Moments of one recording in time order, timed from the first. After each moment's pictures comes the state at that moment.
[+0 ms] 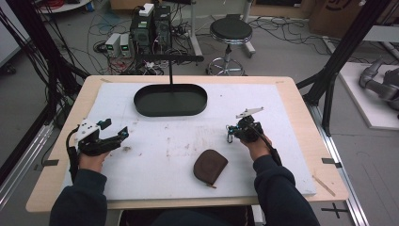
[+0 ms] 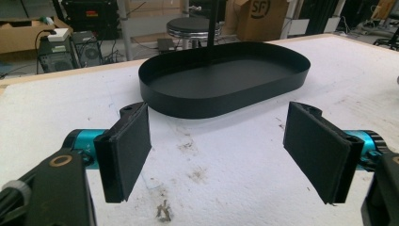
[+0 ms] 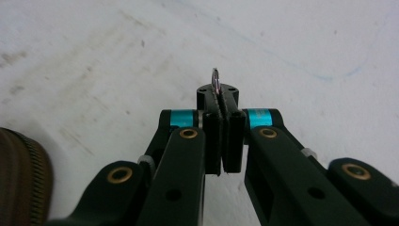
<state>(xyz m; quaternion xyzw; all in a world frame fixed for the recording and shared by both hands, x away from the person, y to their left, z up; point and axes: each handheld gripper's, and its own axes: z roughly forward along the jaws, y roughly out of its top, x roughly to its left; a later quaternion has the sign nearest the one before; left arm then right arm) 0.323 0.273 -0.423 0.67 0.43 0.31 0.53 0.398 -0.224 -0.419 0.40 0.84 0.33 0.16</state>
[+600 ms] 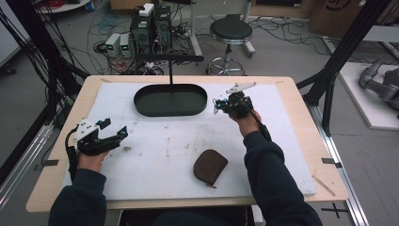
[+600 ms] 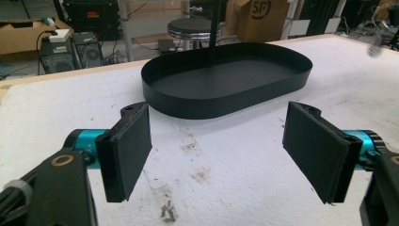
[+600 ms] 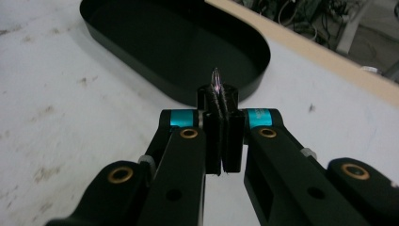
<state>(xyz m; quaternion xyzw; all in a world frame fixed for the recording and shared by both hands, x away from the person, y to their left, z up) 0.324 0.276 -0.423 0.67 0.42 0.31 0.53 0.445 -0.185 -0.359 0.33 0.83 0.41 0.20</state>
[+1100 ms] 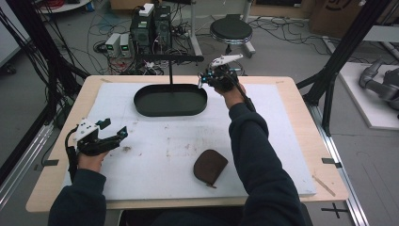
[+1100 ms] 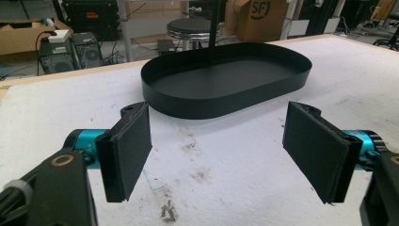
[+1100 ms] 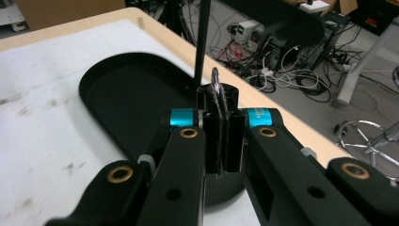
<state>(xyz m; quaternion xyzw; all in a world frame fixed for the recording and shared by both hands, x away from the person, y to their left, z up) 0.324 0.276 -0.423 0.67 0.42 0.31 0.53 0.509 -0.141 -0.314 0.28 0.82 0.45 0.22</state>
